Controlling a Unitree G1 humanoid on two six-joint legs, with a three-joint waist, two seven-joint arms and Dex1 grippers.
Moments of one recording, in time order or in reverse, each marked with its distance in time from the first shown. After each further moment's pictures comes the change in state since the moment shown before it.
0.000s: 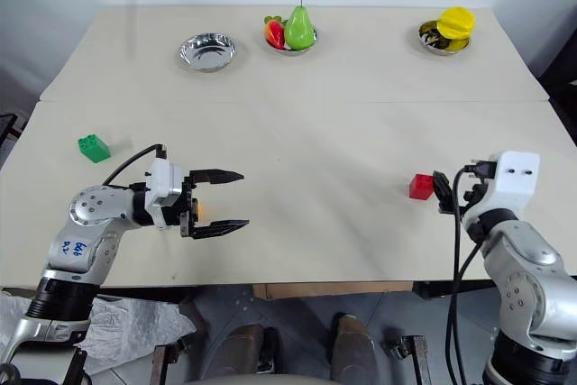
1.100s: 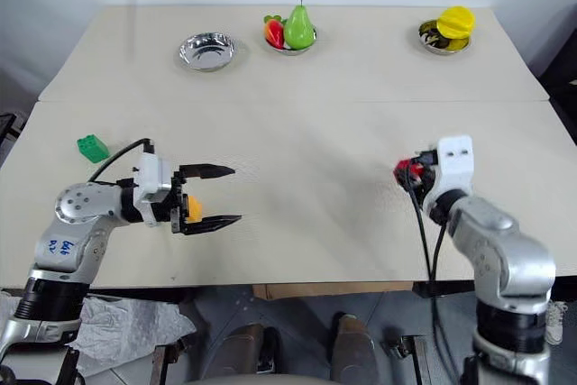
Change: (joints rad) left arm 0.006 0.034 0.050 -0.033 -0.011 0.021 0.010; right arm -0.198 -0.155 0.299 0.207 -0.034 -0.081 0.337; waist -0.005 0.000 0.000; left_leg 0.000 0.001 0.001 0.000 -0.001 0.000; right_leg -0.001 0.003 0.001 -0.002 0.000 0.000
